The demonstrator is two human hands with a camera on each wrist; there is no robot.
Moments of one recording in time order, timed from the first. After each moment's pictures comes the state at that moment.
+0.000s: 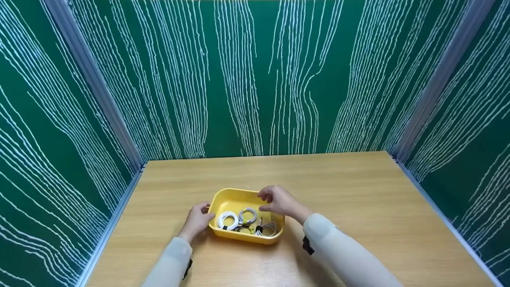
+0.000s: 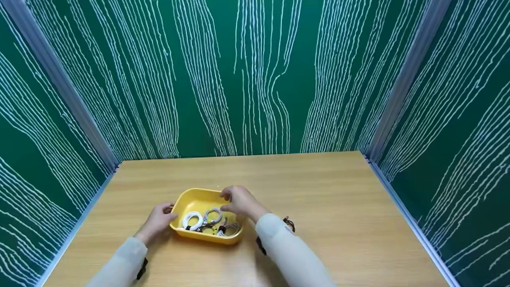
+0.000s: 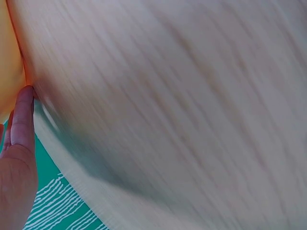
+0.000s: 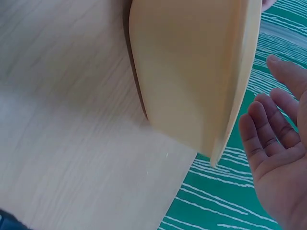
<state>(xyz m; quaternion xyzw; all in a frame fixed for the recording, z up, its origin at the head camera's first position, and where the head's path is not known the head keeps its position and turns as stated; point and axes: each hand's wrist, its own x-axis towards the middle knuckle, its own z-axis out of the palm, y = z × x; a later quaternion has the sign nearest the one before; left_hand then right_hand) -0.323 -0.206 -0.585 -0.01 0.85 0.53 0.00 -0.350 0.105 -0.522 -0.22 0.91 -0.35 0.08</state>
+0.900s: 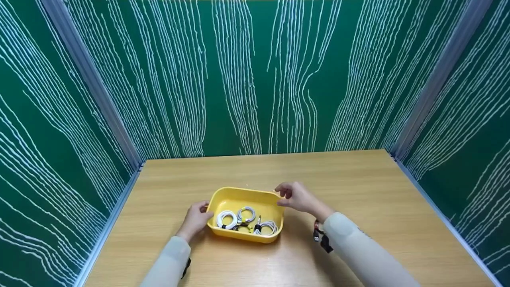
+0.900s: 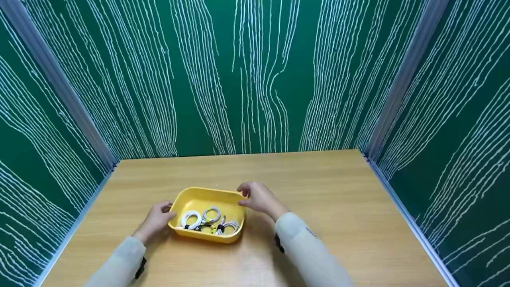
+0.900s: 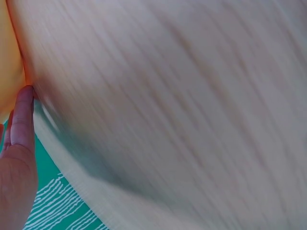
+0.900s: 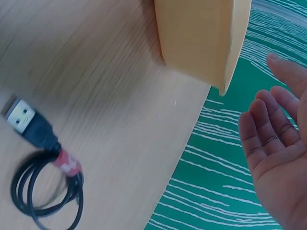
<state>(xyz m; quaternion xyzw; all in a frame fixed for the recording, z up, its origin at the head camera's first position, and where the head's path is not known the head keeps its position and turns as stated) -0.321 -0.206 -0.586 -0.01 0.85 0.53 0.00 -0.349 0.164 -0.516 -0.25 0.89 -0.38 0.03</state>
